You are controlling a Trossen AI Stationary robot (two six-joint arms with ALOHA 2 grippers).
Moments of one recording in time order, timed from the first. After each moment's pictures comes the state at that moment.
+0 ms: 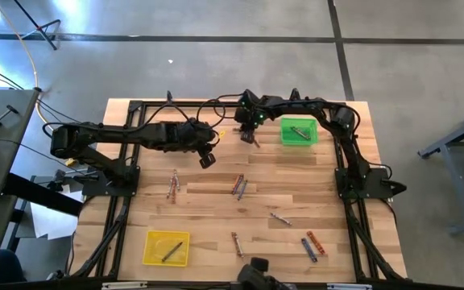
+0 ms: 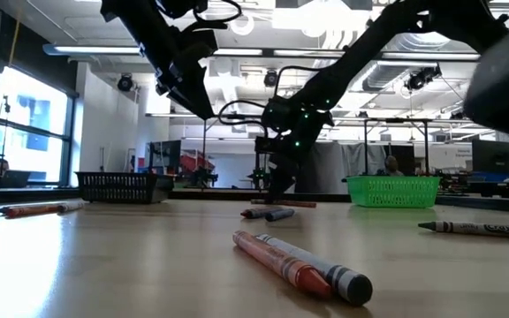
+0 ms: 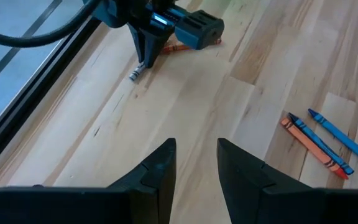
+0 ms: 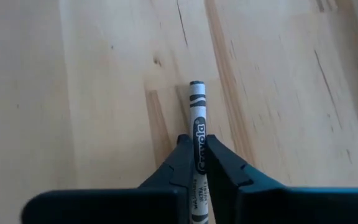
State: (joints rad) left arm 0.17 1.40 1.00 -0.46 -0.27 -0.16; right arm -0.58 2.18 1.49 -0.45 -0.19 -0.37
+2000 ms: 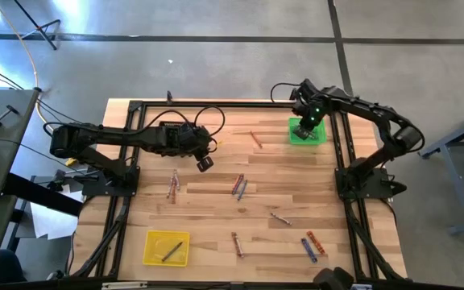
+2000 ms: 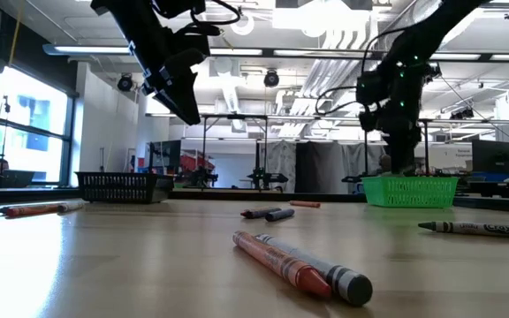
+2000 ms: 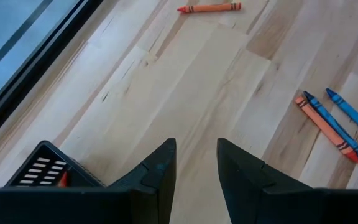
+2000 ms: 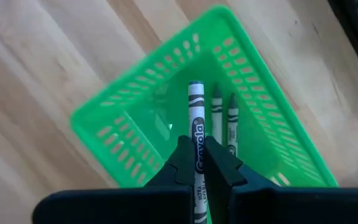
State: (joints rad) left arm 0.12 1.40 1.00 -0.57 -0.35 -0.28; right arm -0.89 1.52 1.00 -0.87 -0.06 -0.27
